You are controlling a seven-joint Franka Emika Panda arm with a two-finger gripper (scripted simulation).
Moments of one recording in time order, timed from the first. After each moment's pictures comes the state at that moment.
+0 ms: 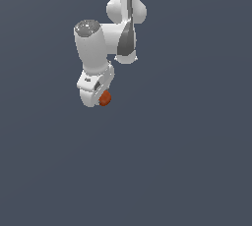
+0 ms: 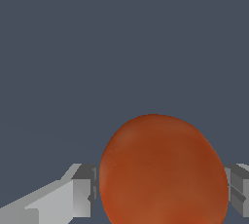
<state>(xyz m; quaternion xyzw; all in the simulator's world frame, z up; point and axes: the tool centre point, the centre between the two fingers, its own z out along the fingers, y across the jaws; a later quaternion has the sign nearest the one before) -0.067 -0.104 0.175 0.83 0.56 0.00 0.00</state>
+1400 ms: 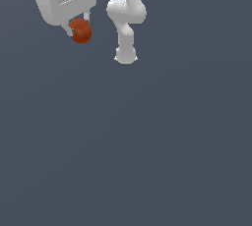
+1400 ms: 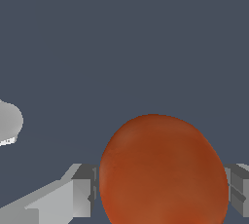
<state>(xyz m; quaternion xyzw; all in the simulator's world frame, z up) -0.143 -0.153 0.428 0.83 0.56 0.00 0.00</state>
